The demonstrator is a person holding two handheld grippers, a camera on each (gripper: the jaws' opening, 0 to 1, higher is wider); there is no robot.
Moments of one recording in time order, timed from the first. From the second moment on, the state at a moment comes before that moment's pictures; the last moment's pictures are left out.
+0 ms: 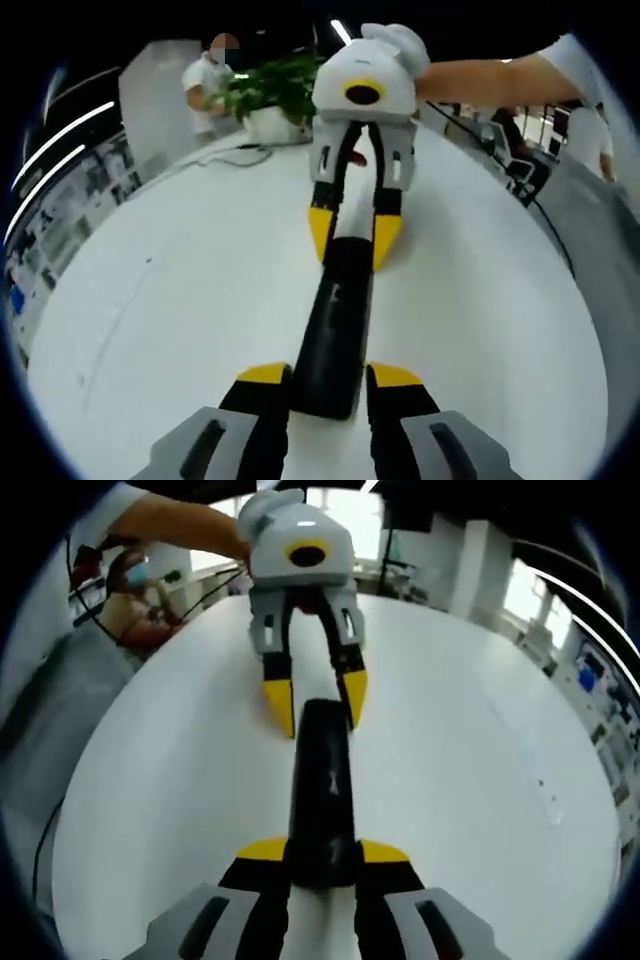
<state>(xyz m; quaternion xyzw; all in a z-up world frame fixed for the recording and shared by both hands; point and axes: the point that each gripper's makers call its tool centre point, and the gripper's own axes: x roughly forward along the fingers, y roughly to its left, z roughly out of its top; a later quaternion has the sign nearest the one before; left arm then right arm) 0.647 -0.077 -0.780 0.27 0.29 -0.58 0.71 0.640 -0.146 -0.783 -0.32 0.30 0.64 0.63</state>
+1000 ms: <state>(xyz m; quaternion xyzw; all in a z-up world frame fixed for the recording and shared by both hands) 0.629 -0.085 -0.756 0.34 0.27 -0.58 0.69 0.630 -0.154 -0.764 -0.34 0.30 0.62 0.64</state>
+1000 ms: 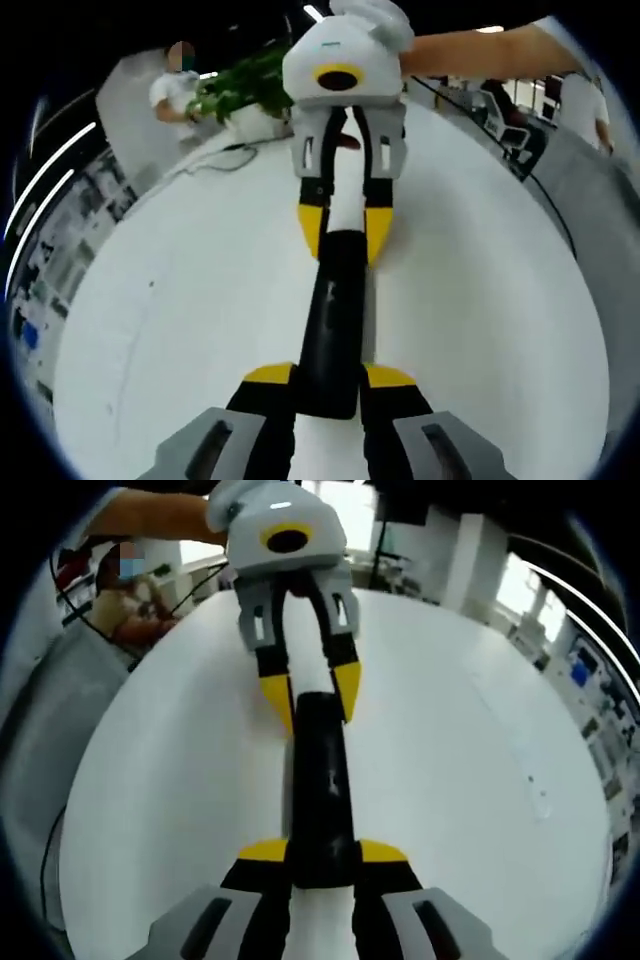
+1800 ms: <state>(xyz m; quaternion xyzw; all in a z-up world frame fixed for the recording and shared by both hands) 0.533 -0.087 -0.735 0.34 0.27 -0.58 0.70 0.530 -0.161 -0.741 -0.36 0.30 0.62 0.63</state>
